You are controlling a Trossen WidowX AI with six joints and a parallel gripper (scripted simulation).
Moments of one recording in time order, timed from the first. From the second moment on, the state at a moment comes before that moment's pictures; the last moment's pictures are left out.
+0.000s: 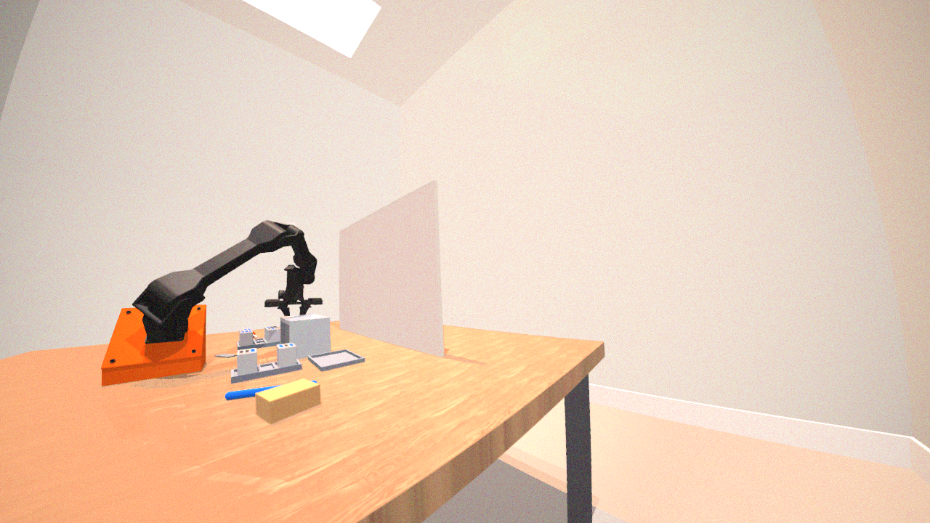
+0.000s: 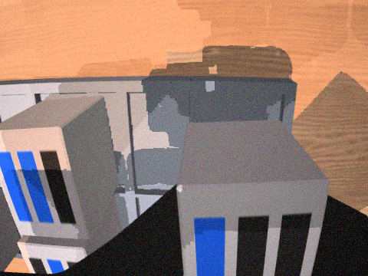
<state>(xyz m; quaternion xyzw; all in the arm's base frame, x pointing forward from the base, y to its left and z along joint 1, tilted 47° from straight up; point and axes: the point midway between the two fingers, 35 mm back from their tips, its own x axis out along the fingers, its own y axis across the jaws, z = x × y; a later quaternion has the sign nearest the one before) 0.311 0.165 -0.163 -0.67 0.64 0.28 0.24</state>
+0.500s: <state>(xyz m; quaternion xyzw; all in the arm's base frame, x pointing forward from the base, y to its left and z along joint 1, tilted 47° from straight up) 0.309 0.204 -0.124 -0.68 0.63 0.28 0.24</state>
